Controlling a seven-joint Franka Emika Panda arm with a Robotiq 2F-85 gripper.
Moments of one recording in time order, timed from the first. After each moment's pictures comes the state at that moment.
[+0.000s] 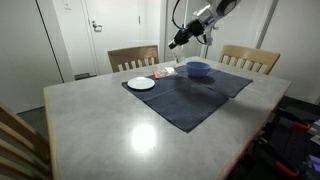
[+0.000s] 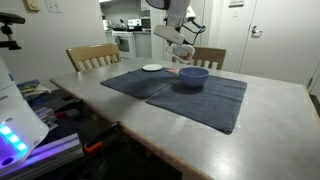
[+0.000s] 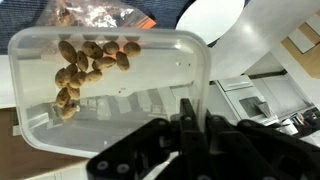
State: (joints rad) arm -0.25 0.37 0.16 -2.04 1.36 2.58 -1.55
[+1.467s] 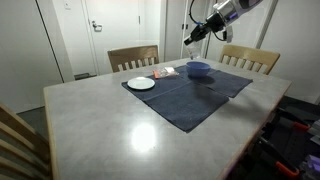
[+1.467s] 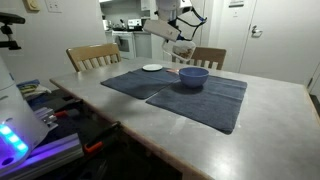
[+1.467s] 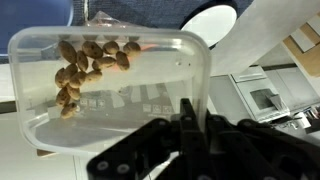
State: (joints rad) arm -0.15 0.13 -0.01 -2.31 1.54 2.57 -1.73
